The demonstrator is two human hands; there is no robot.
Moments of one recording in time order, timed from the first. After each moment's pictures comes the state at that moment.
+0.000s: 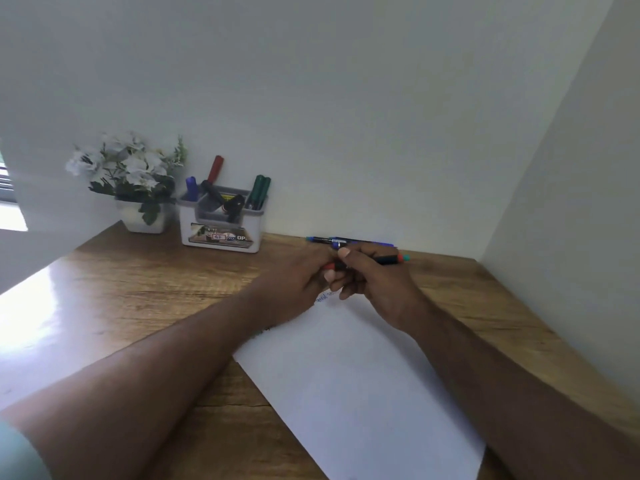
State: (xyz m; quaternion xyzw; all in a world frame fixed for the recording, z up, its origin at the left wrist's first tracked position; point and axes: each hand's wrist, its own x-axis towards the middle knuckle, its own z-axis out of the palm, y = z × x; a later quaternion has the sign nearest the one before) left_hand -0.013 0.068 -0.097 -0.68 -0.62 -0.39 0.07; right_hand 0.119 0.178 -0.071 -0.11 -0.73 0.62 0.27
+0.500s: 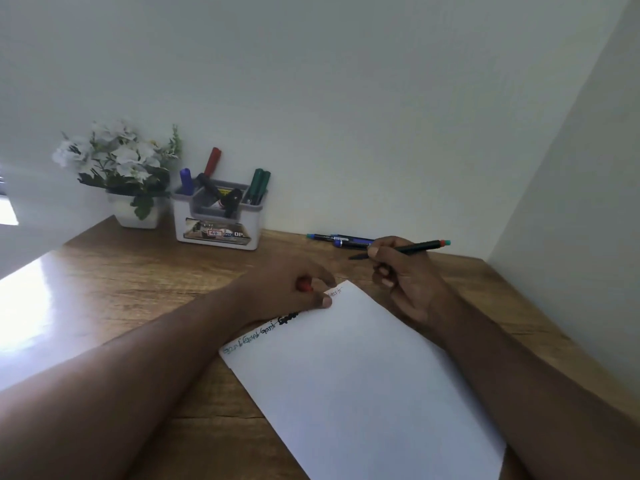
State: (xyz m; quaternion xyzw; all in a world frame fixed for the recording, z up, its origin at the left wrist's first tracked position) left_hand -0.033 0.066 -0.098 -0.64 -0.71 -0.29 -0.05; right_hand 0.121 0.224 -0.079 -0.16 -0.62 0.69 0.33
